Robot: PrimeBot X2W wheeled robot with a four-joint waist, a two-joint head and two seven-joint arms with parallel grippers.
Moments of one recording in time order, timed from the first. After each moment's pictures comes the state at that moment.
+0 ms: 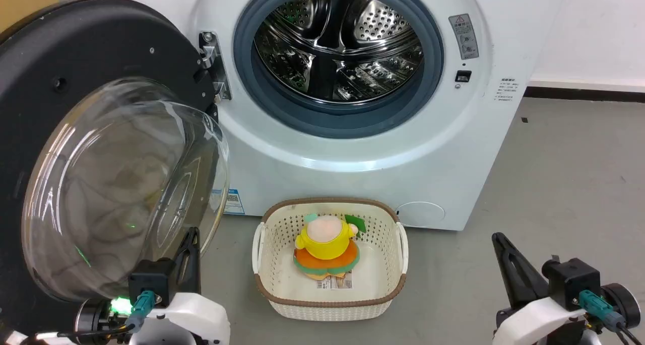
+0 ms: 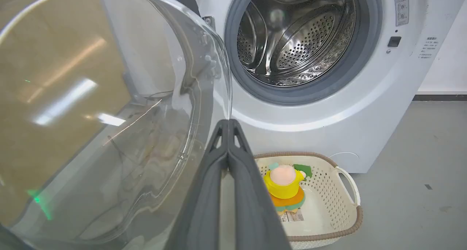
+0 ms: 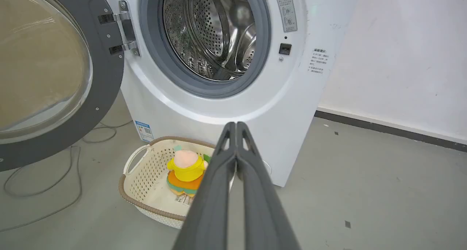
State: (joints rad) left arm 0.00 0.05 0.00 0.00 0.00 0.00 0.00; right arm 0.01 -0.05 0.00 0.00 0.01 0.13 0.00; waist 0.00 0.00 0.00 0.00
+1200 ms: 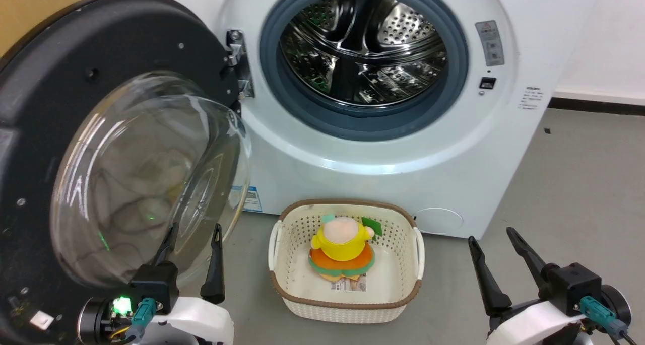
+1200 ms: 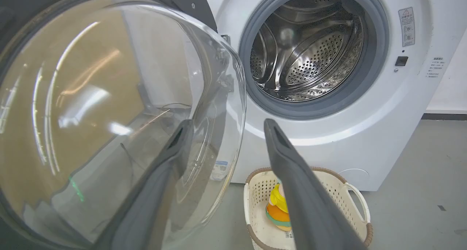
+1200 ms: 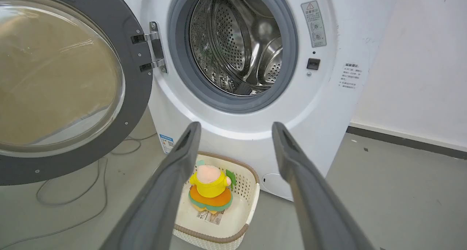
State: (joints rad) left arm 0.00 0.05 -0.02 -0.01 -0.01 0.01 -0.06; right arm 0.02 -0.06 0.03 0.01 0.06 0.13 -0.06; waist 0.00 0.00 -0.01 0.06
